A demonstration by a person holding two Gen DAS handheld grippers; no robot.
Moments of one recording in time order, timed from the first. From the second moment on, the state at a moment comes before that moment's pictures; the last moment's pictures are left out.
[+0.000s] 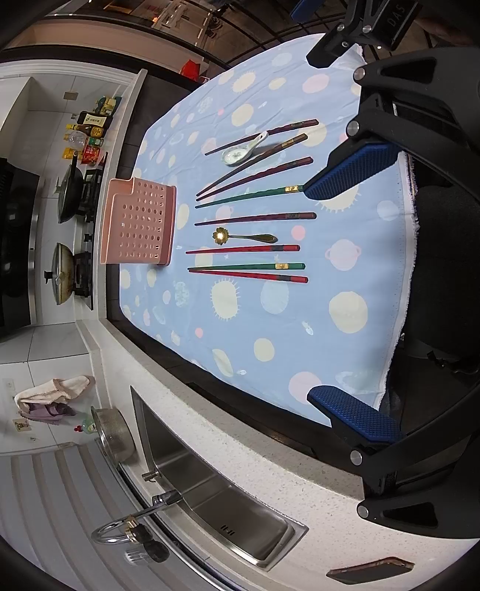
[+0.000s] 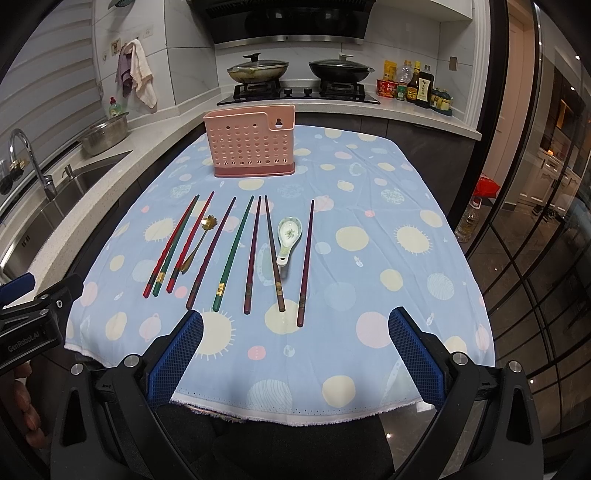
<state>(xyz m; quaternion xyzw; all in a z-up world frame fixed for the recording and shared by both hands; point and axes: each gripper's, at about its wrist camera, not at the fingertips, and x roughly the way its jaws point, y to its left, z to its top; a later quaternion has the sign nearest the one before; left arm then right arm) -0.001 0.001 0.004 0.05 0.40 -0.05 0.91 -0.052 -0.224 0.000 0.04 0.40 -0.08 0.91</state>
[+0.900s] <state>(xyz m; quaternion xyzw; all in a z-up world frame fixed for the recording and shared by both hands) 0.035 0.021 -0.018 0.01 0.43 -0.04 0.90 -0.035 -0.245 -0.007 0.06 0.41 -0.10 0.90</state>
